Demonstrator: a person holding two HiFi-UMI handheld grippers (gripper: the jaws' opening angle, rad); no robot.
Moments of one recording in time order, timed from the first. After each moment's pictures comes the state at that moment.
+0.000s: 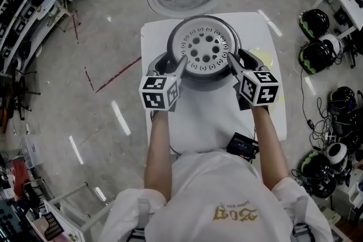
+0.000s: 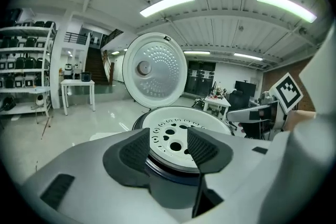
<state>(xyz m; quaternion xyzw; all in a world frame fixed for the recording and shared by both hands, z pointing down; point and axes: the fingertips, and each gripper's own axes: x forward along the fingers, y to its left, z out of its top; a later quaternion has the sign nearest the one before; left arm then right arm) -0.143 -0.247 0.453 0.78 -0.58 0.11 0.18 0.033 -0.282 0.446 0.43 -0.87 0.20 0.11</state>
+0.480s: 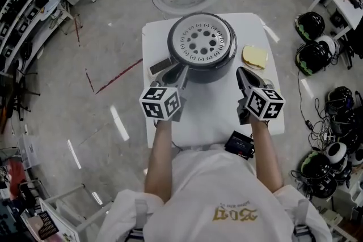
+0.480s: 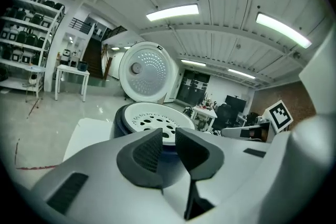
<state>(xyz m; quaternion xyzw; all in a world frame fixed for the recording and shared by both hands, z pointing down) -0.109 -0.176 0.443 0.81 -0.54 0.03 0.22 0.076 -0.200 0.454 0.45 -0.85 0.27 0.04</state>
